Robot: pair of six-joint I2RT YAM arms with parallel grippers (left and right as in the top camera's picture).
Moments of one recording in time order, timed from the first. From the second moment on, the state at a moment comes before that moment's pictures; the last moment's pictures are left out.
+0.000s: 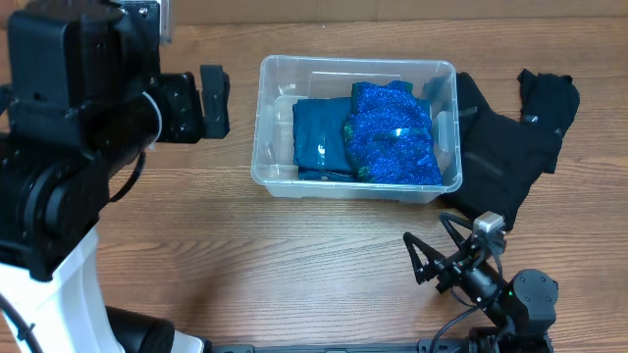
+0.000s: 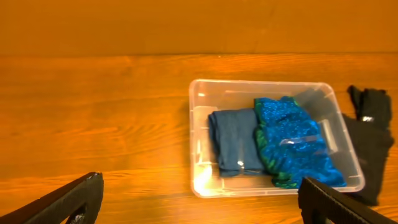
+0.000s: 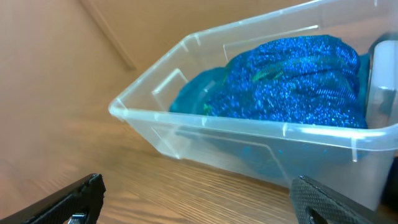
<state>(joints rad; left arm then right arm) -0.26 1.63 2.64 -1.69 -0.03 -0.20 0.01 0.06 0.16 -0.31 -0.61 0.33</state>
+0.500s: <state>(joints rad) -0.26 1.53 2.56 -1.69 -0.16 -0.12 0.01 0.78 0.97 -0.80 -0.11 0.30</state>
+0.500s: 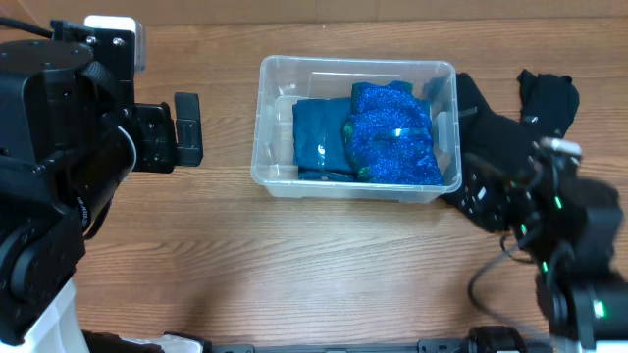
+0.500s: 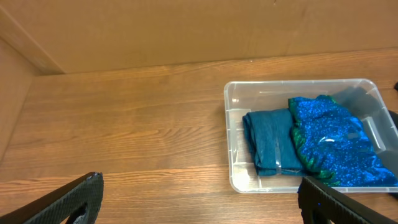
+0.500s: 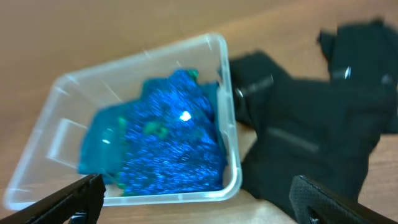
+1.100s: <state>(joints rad) -0.26 1.53 2.56 -1.69 -0.16 -0.12 -0.66 1.59 0.98 -0.73 -0.43 0.35</state>
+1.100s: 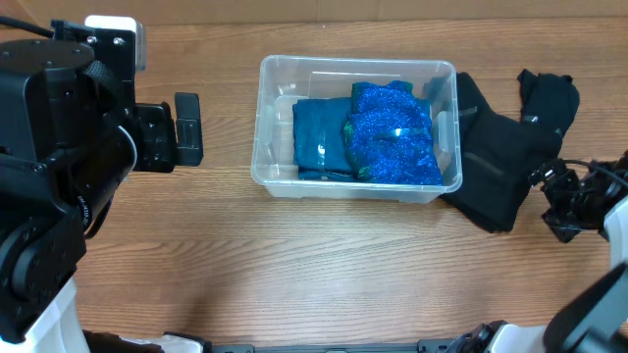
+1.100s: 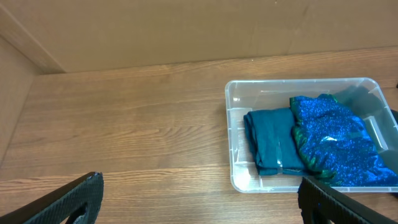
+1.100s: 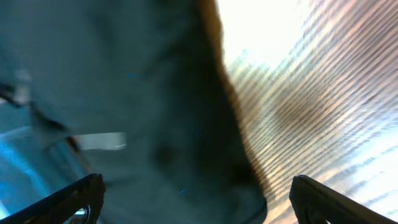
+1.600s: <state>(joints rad) -0.26 1.53 2.56 -1.69 -0.16 -0.12 -0.58 1.77 0.95 -0.61 -0.54 0.29</state>
